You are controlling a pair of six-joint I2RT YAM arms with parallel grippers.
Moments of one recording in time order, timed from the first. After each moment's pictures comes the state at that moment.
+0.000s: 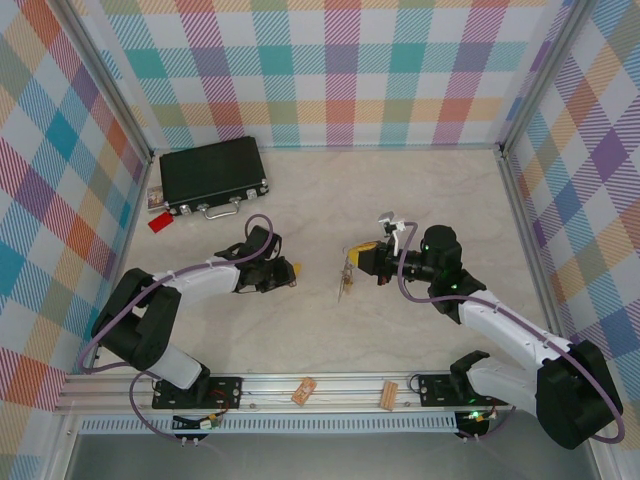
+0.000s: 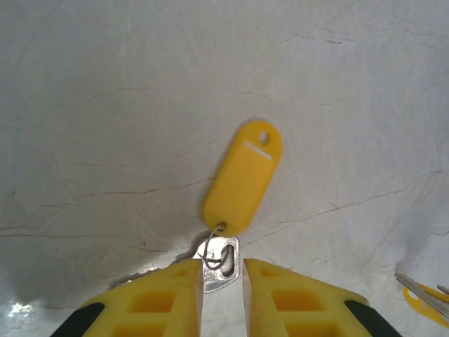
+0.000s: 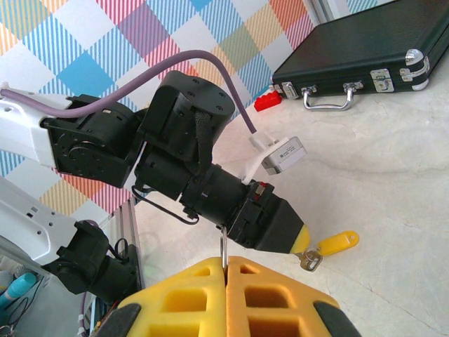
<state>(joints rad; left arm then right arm) -0.51 1.53 0.75 -0.25 0.17 -0.79 0.50 1.06 0.53 0.35 -0.75 0.44</state>
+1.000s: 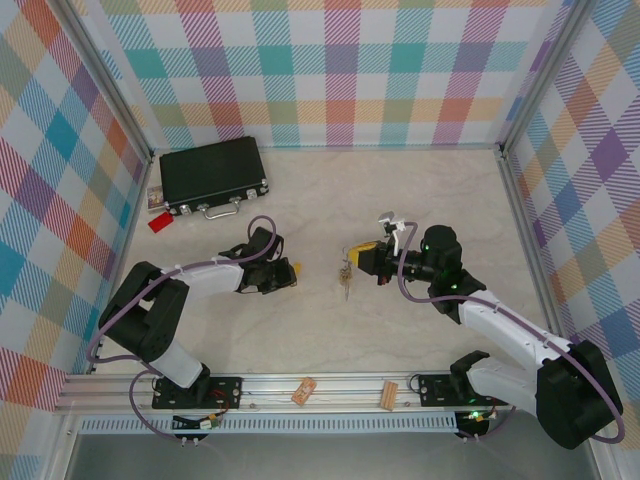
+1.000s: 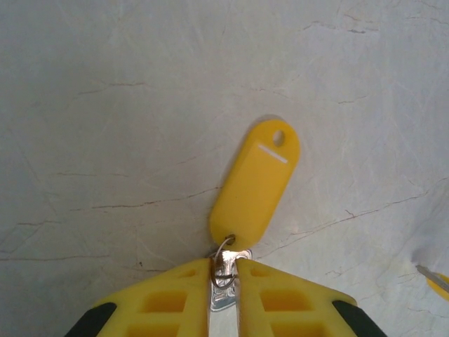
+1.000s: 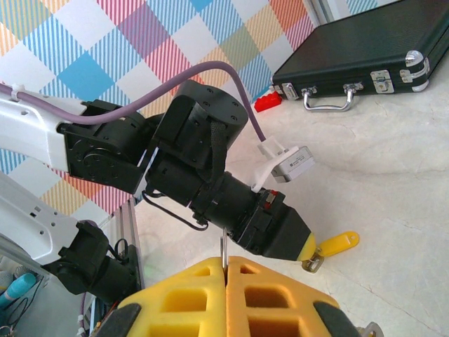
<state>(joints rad) -0.51 1.58 0.75 -0.21 0.19 -0.79 0.50 1.06 0.53 0.35 -0.75 0.44</state>
